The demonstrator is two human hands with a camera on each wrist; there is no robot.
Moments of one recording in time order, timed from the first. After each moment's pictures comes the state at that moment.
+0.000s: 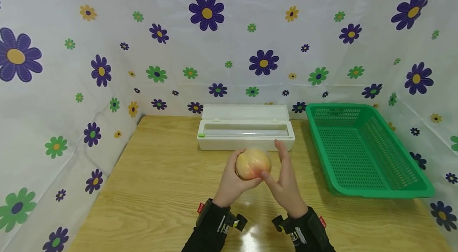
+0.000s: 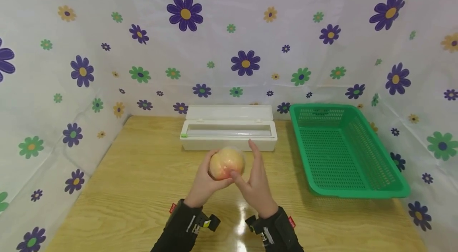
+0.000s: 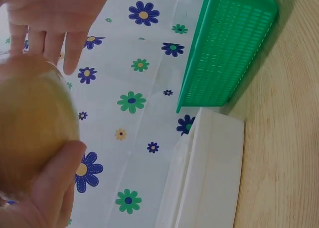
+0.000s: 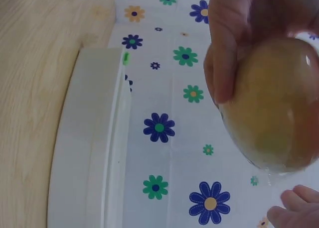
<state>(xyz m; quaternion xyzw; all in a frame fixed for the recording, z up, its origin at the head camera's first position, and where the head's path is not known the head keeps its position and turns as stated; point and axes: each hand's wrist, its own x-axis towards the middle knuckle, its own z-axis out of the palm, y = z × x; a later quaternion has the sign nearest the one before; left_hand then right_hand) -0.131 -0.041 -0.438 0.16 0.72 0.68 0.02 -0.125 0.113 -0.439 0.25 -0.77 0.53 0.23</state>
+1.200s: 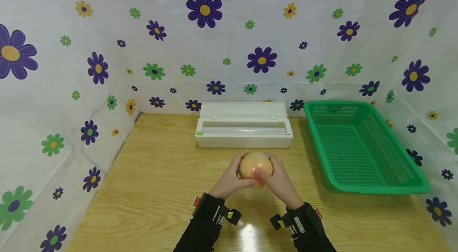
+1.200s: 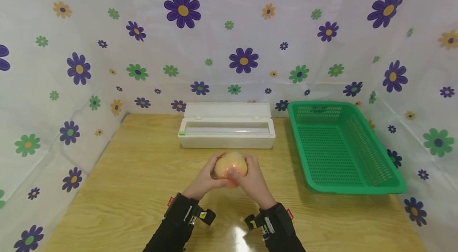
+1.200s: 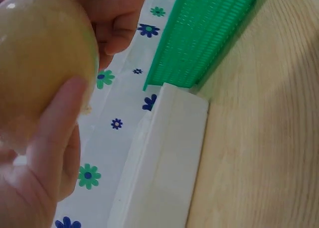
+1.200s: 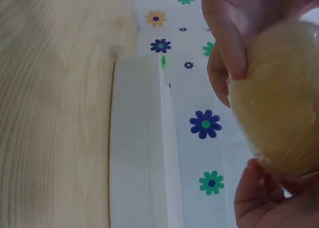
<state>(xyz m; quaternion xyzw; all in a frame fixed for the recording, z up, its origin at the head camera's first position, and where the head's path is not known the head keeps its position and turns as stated) -0.147 -0.048 -0.461 0.17 0.69 0.69 0.16 -0.136 0.119 -0.459 0.09 -0.81 0.58 0.00</state>
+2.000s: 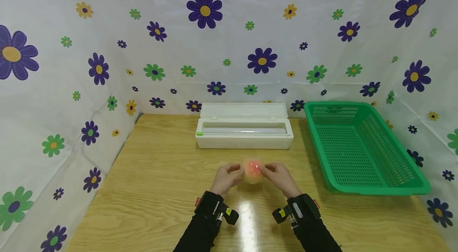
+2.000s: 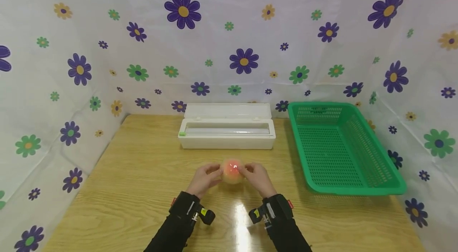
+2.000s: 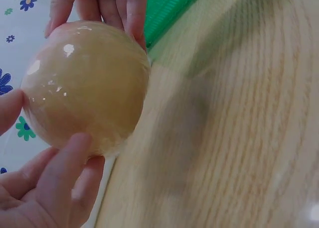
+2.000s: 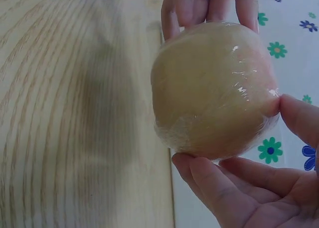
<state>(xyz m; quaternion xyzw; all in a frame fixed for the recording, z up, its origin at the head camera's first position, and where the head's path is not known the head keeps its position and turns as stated) -0.166 -0.055 -0.520 -0.02 0.66 0.74 0.13 -0.166 0.131 -0.504 0.00 -0.81 0.58 -0.10</state>
